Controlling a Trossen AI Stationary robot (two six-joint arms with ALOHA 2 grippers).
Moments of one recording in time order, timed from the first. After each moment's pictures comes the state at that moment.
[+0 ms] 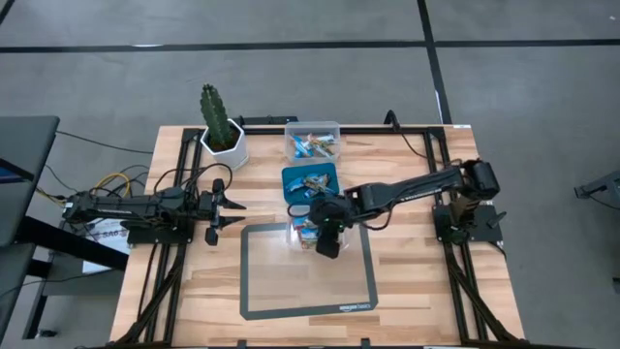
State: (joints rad) left arm -0.03 0.12 0.01 0.03 -0.01 0.00; right arm 0.14 1.80 1.40 -0.64 -0.03 0.33
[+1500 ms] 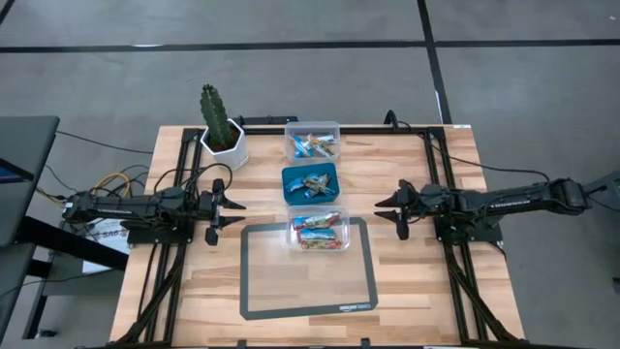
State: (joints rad) left arm -0.03 0.12 0.01 0.03 -0.01 0.00; right arm -0.05 0.60 0.03 0.17 0.02 0.16
